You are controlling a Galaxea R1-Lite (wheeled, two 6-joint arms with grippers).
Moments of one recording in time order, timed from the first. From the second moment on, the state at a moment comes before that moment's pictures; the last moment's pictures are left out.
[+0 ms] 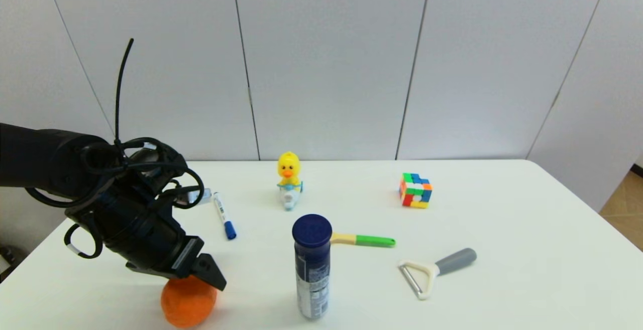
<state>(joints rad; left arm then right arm) -0.25 1.78 -1.07 0.69 -0.34 0.05 0.00 0.00 0.00 0.00 -0.02 0.02</state>
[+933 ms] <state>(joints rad) -0.26 1.82 -1.02 0.66 -0.34 0.06 0.00 0.00 0.00 0.00 -0.02 0.02</state>
